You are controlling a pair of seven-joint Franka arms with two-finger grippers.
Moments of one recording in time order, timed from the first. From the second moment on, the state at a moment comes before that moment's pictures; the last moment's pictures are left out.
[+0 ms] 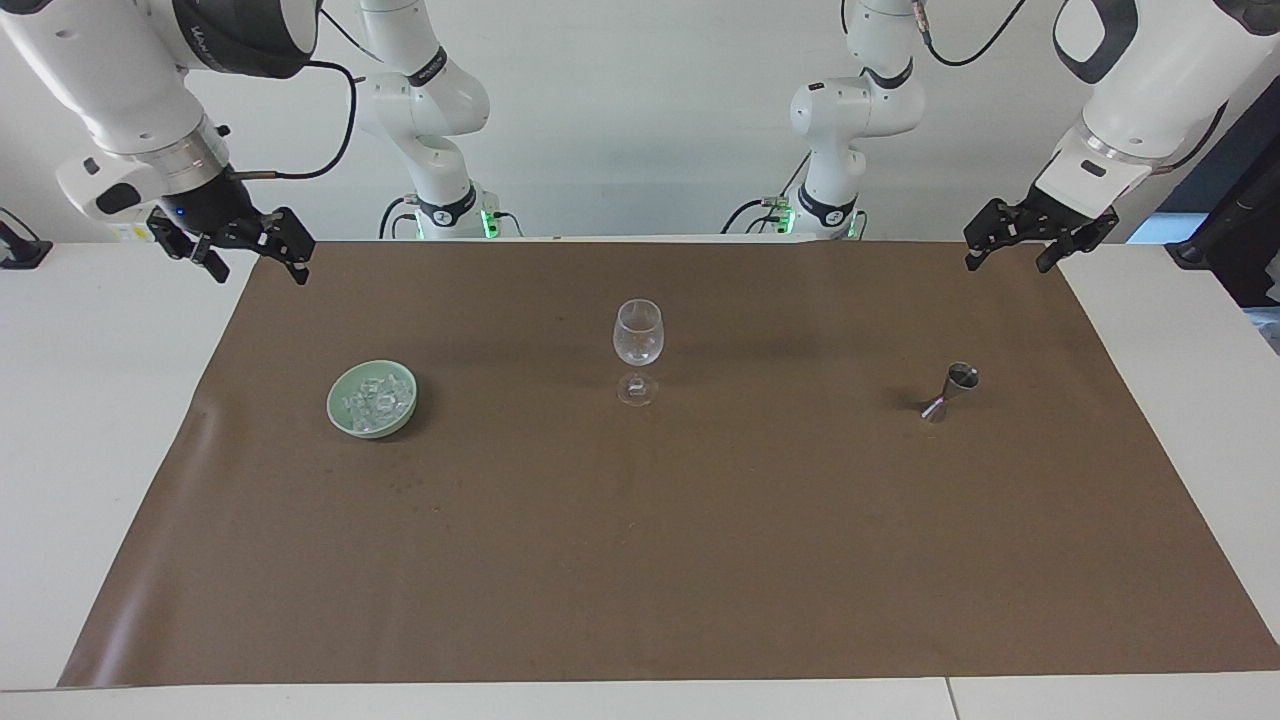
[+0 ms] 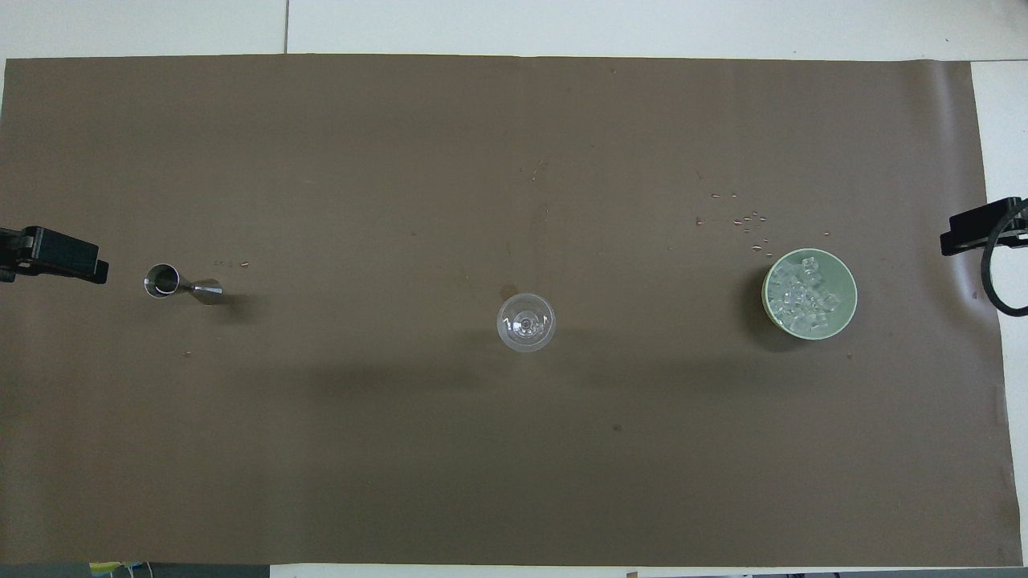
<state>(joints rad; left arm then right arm) 0.01 -0.04 -0.03 -1.63 -0.02 1.50 0.08 -0.01 -0.01 -0.09 -1.59 -0.02 1.54 -0.06</state>
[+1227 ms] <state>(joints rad) 0.01 0.05 -0.03 -1.53 -0.01 1.51 0.08 -0.01 -0.01 -0.09 -1.59 -0.02 1.54 -0.06</state>
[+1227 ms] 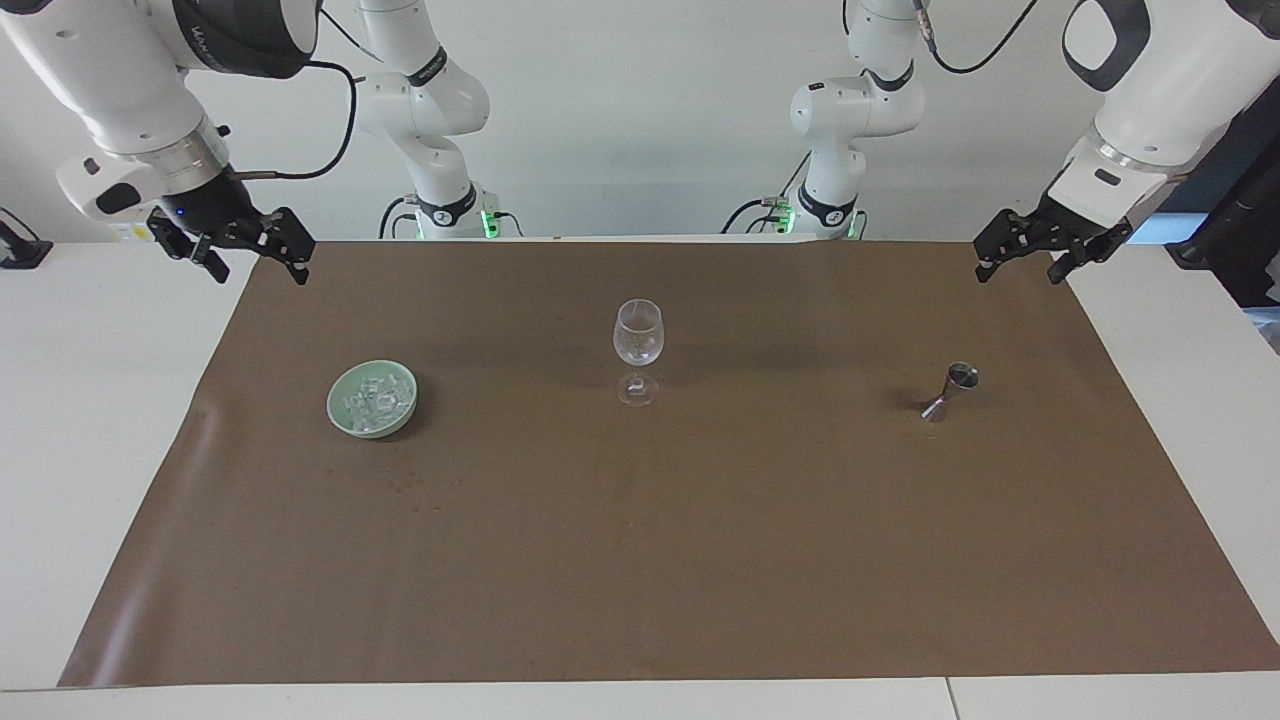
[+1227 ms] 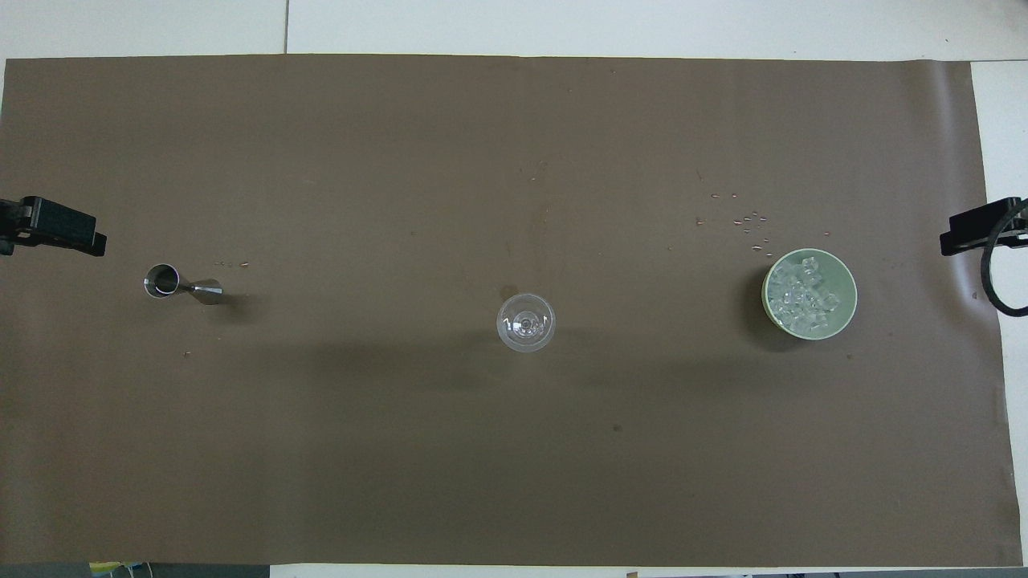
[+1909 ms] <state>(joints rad) 0.02 0.23 0.15 -1.42 -0.30 1.44 -0.40 -0.01 -0.01 -0.09 -1.59 -0.02 1.54 -0.06</state>
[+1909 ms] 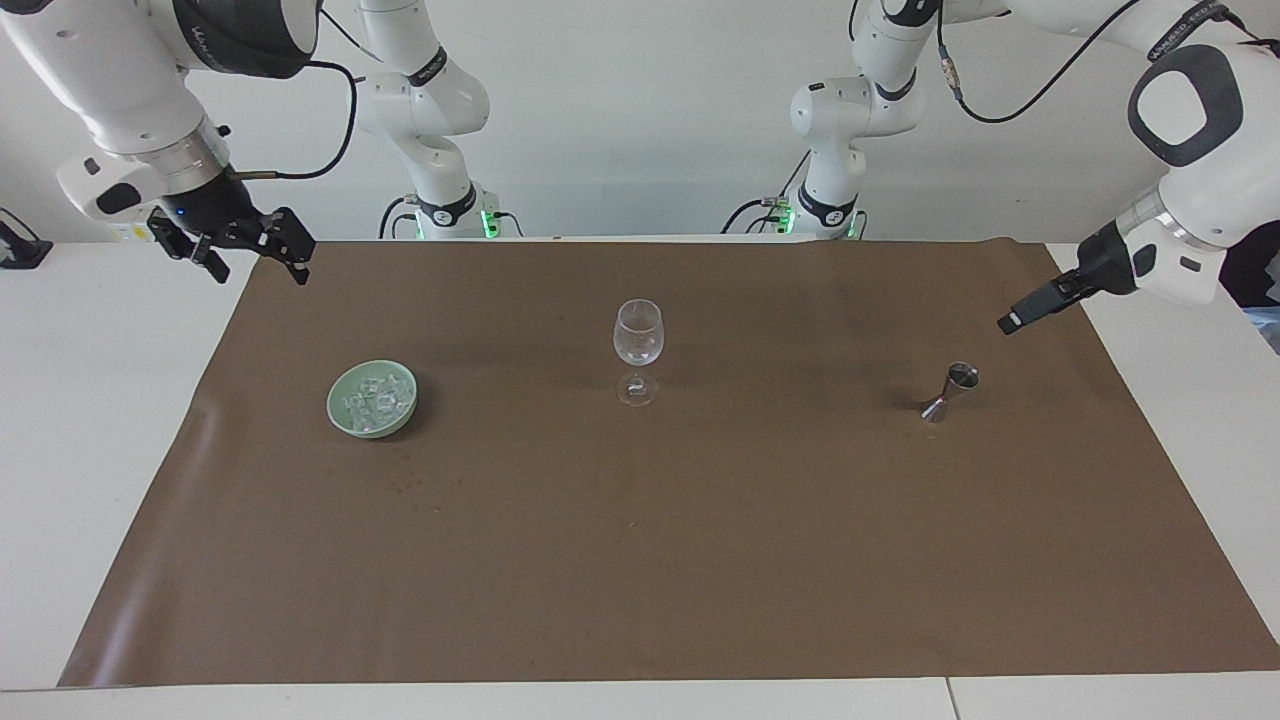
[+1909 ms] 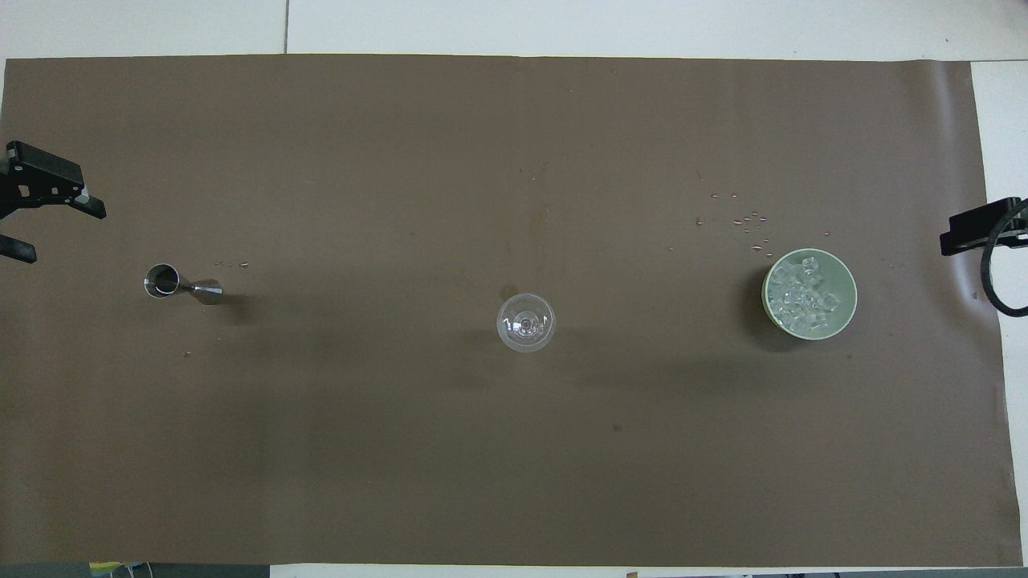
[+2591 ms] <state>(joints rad) 0.11 0.36 0.19 -1.44 -0.48 1.48 -0.72 -0.01 -0.01 -0.09 -1.59 -0.02 1.54 -0.06</state>
